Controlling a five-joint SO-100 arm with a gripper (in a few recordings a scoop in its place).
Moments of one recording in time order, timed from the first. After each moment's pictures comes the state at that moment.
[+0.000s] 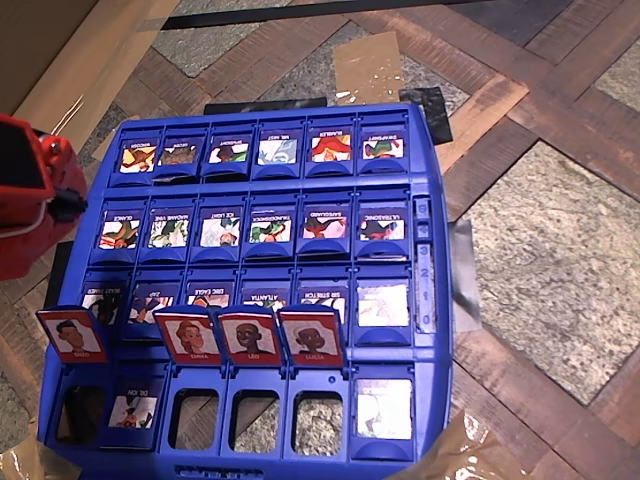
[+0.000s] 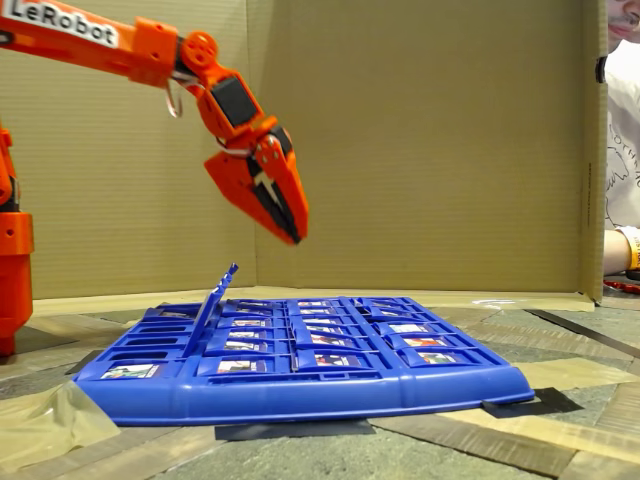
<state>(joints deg) -15.6 102.3 108.4 50.1 35.9</state>
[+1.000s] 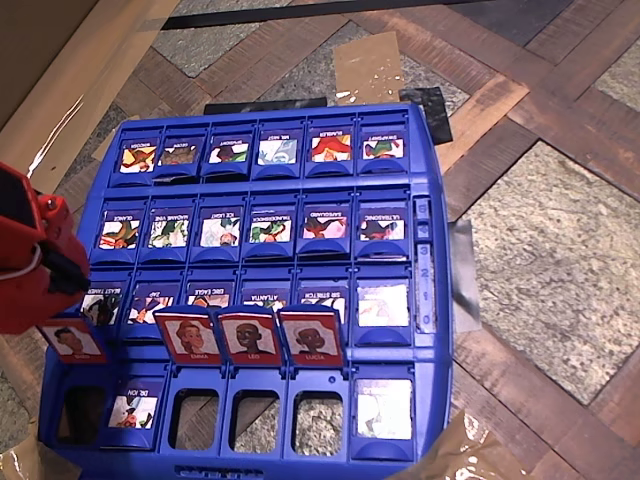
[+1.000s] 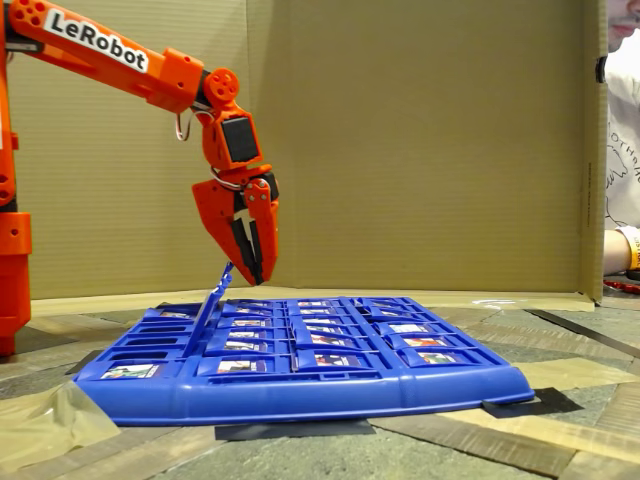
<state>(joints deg) -20.7 97.2 109.2 58.7 34.8</state>
